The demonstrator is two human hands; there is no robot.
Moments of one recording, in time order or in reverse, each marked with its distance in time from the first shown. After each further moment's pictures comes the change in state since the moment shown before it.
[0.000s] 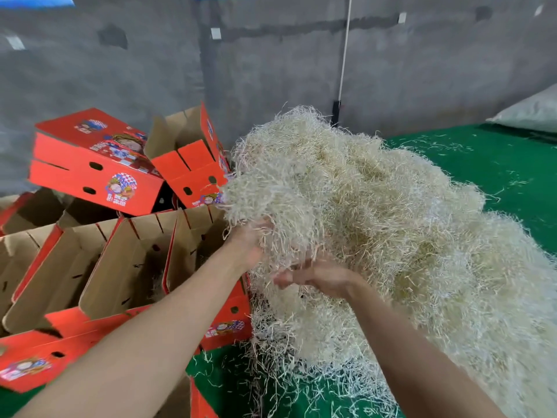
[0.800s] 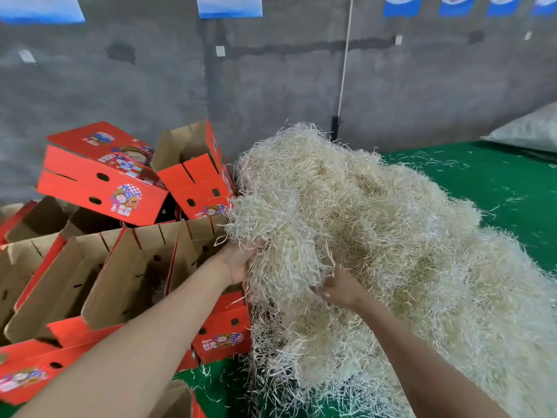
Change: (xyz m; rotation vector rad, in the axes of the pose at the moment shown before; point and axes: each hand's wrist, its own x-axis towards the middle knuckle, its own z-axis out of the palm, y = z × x) left_hand 0.013 -0.010 -0.028 0.115 -0.039 -0.092; right_hand -0.011 0.016 -0.017 -0.588 0.411 0.018
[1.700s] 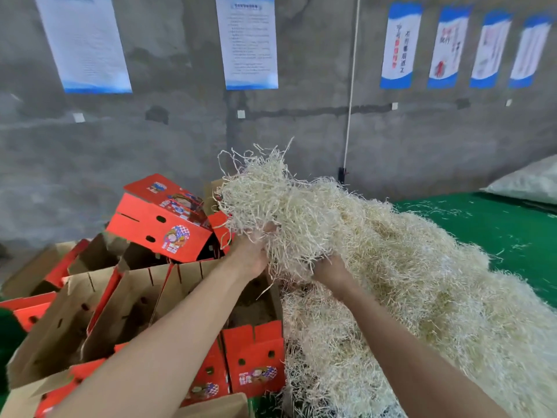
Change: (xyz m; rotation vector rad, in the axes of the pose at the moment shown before) left_hand -0.115 0.060 -0.055 0.580 0.345 0.591; right_hand -0.018 -0.172 -0.008 0.557 0.305 0.008
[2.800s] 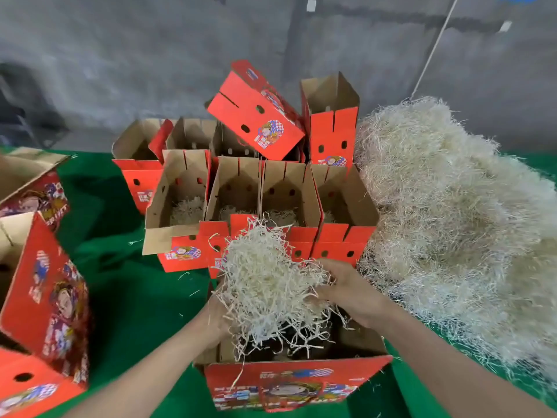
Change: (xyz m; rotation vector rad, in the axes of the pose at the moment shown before) left_hand -0.210 -0.276 -0.107 -0.123 -0.195 -0.261; right_hand -0.171 0.036 0.195 -0.174 -0.528 0.135
